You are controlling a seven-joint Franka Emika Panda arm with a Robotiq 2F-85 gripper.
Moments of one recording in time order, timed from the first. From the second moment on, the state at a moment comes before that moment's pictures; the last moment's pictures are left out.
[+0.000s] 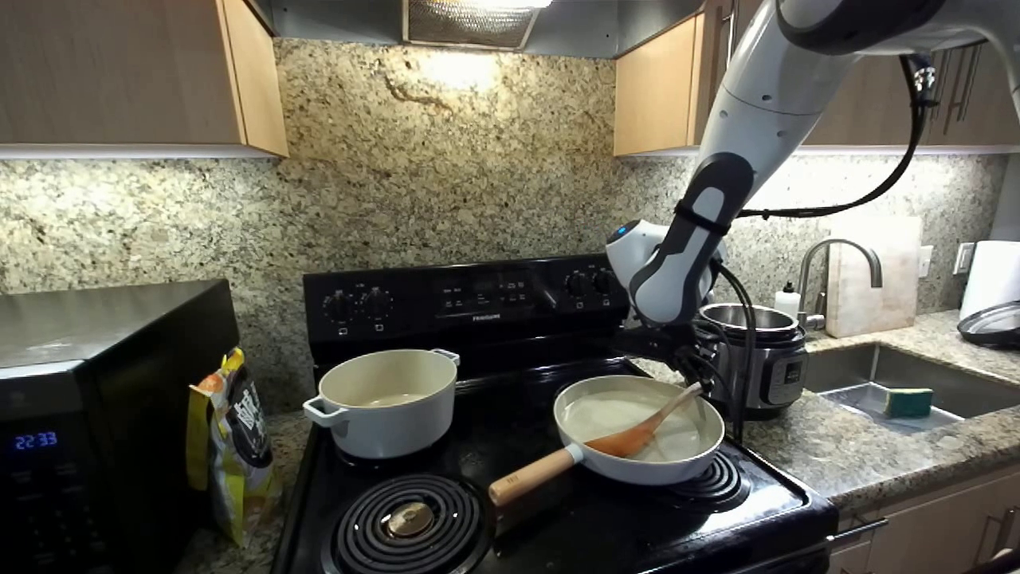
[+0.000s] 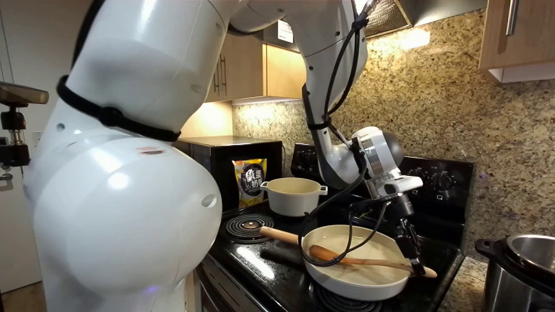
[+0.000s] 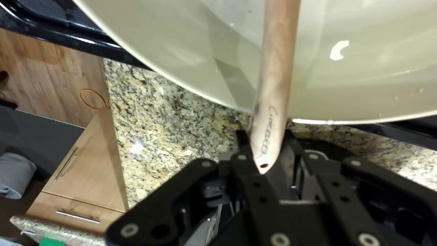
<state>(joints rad) -0.02 0.37 -0.21 -2.17 -0.67 2.38 1.81</state>
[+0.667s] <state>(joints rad) -0.02 0.29 -0.27 -2.22 -0.73 2.49 1.81</state>
